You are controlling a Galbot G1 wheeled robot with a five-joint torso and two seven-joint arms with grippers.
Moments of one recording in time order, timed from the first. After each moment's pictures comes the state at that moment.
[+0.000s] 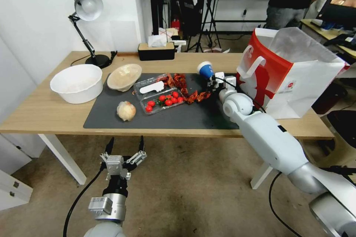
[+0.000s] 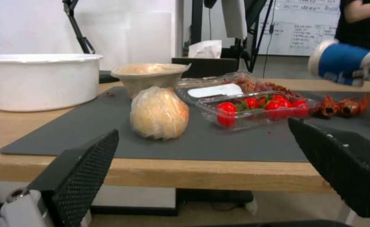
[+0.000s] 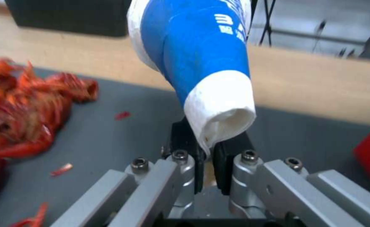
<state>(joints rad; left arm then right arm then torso) 1.73 -1.41 -0.39 -2.13 -0.12 -0.22 -0.17 -0.47 1.09 -0.11 1.41 0.68 -0.36 0.28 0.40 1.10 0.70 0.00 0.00</state>
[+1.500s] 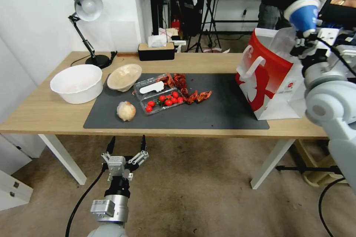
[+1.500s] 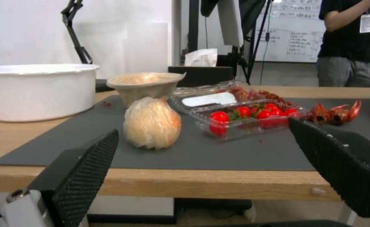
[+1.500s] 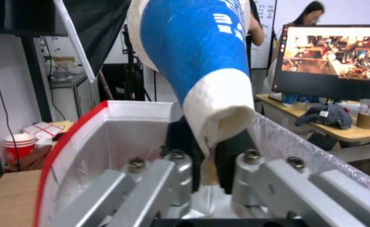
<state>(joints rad) 1.74 -1.43 -0.37 -2.14 -0.08 -0.25 -0.17 -0.78 0.76 0.46 2.00 0.89 -0.46 0.61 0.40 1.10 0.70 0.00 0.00</state>
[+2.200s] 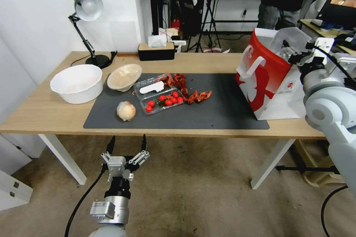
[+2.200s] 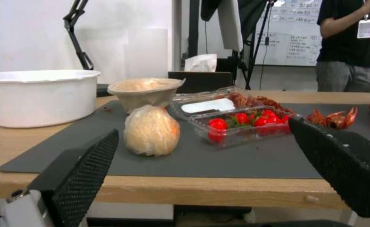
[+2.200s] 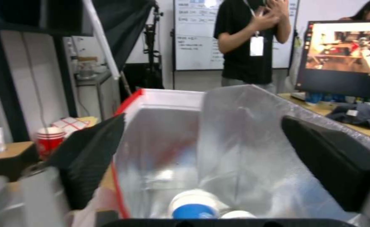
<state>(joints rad) 1.76 -1.44 -0.37 -2.16 -0.07 -0.25 -0.18 -0.84 0.78 0.45 2.06 0.88 -0.42 0.57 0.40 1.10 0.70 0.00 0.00</state>
